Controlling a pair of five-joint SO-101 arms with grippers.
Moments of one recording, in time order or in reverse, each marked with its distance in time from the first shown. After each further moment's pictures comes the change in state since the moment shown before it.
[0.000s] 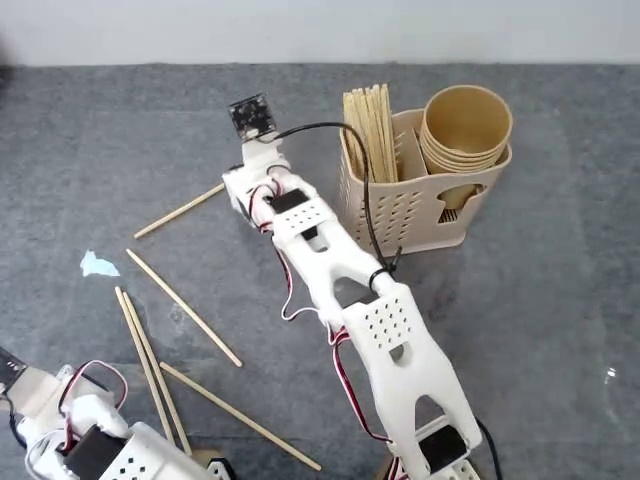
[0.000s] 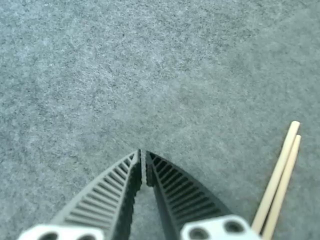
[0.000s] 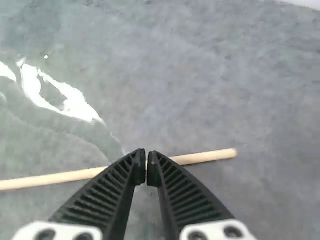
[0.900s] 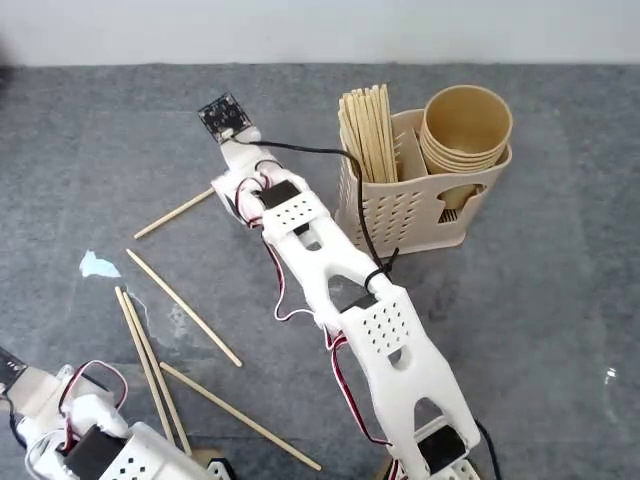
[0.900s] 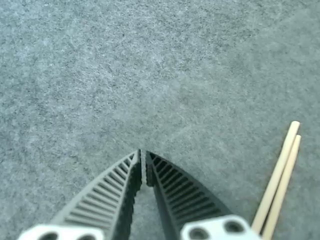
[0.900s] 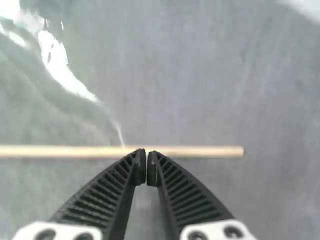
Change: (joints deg) left arm 0.0 0.0 0.0 0.0 0.0; right arm -1.6 -3.0 -3.9 8.5 9.6
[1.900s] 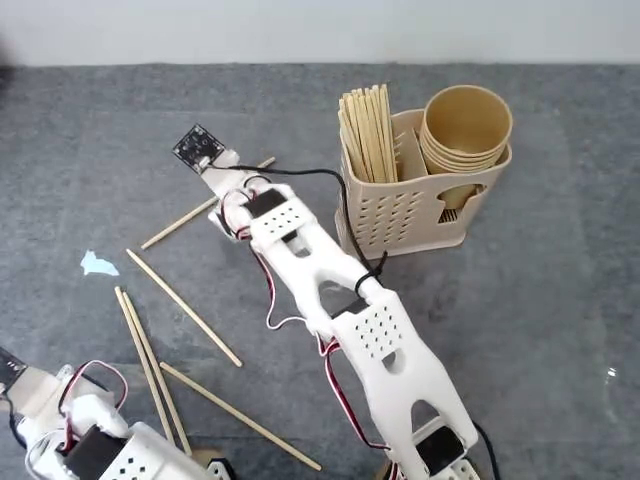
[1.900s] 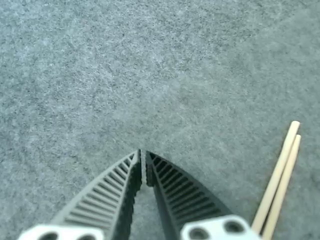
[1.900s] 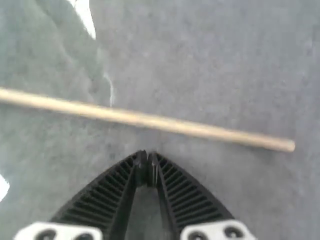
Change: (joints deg) left arm 0.0 0.0 0.0 0.0 0.0; right arm -2.8 -0.8 -0.4 17.4 11.2
